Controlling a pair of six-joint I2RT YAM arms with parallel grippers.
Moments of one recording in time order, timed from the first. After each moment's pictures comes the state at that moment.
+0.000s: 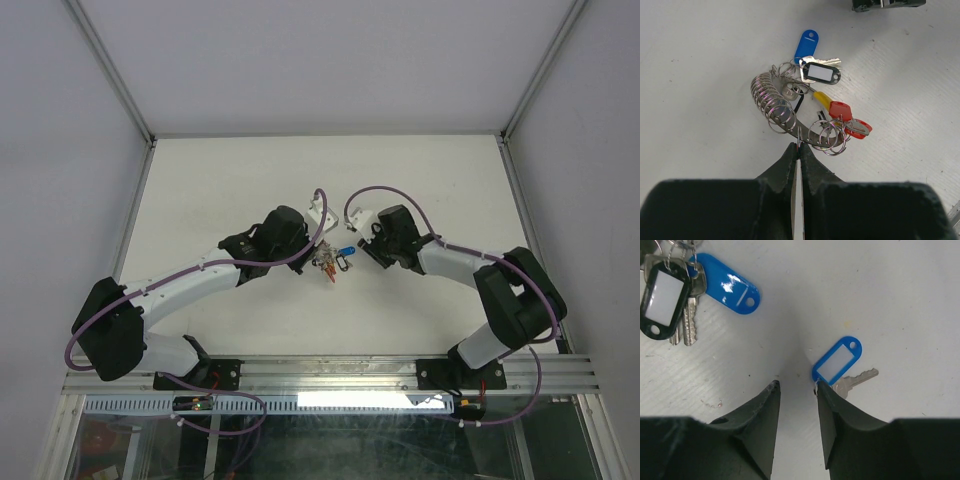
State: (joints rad) left arm -0.81 1.35 0.91 -0.25 0.03 0.09; right arm 0.54 1.53 0.74 -0.07 -0.05 -0.45
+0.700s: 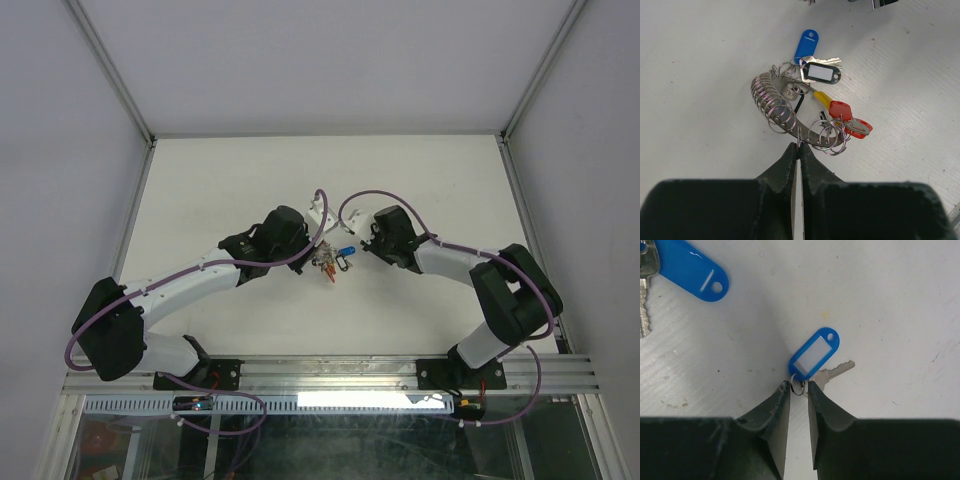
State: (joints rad) left arm -0.81 1.35 0.91 -0.25 0.03 0.10; right arm 0.56 1.57 0.76 -0.09 0.10 -0.56
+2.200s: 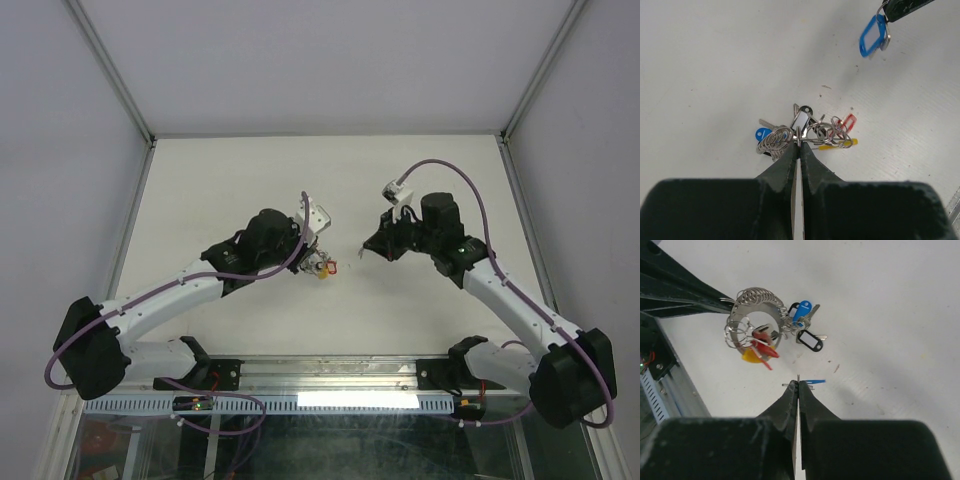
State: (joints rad) left arm -0.81 1.22 0.86 -0.18 0.06 0.12; right arm 0.45 1.10 0.79 -0.24 -0.51 0.07
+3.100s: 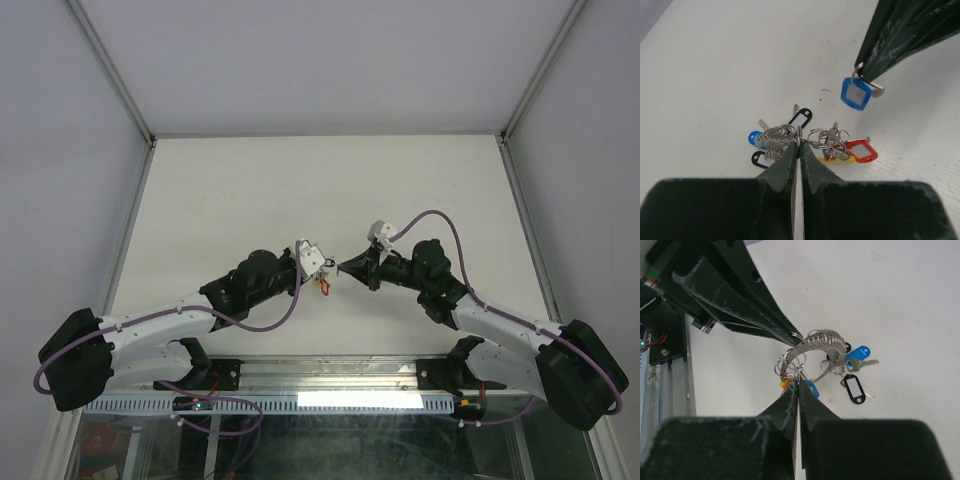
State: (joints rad) left arm -0.93 1.08 0.49 0.24 -0.04 0.27; right arm 0.67 1.04 0.36 0.54 -0.54 0.06
